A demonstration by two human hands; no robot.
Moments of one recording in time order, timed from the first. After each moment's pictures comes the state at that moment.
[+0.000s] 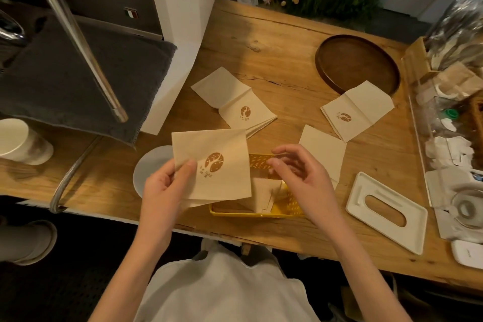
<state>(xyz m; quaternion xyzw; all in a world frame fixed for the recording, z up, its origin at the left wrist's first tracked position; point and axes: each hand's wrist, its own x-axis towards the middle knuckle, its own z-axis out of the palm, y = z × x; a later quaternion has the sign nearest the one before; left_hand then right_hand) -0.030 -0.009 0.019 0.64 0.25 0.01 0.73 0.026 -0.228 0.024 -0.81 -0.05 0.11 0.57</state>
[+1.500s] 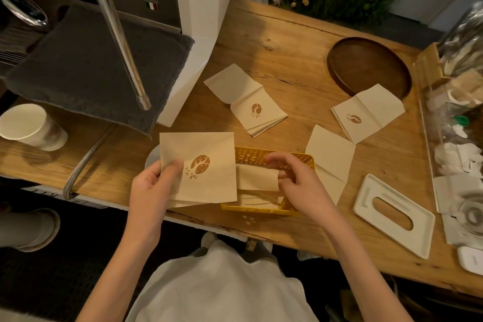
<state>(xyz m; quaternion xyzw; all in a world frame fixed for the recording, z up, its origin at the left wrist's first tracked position) -0.045 0.018 0.010 0.61 0.32 0.03 0.72 0.031 -0.217 0.002 -0.87 -0.07 0.21 0.44</state>
